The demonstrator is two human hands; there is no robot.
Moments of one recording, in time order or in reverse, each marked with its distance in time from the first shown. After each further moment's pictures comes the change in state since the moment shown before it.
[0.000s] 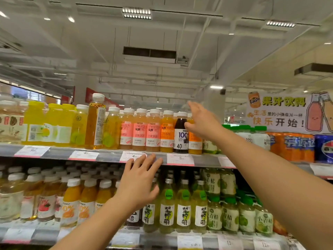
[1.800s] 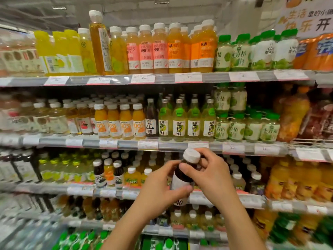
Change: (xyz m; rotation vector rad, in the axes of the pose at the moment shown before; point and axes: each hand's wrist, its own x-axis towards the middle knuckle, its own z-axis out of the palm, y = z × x) left_hand -0.214 0.115 0.008 -0.968 -0.253 -0.259; right_hand -0.354 -0.077 0.077 1.012 -0.237 0.489
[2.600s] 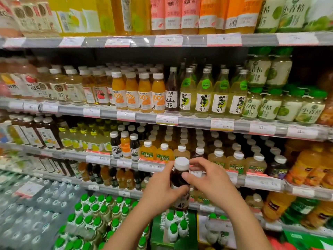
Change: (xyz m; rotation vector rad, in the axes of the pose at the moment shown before) left_hand -0.052 -0.084 0.012 0.051 -0.021 -0.257; right_hand -0.025 0.058 0.067 -0.251 -0.322 0.122
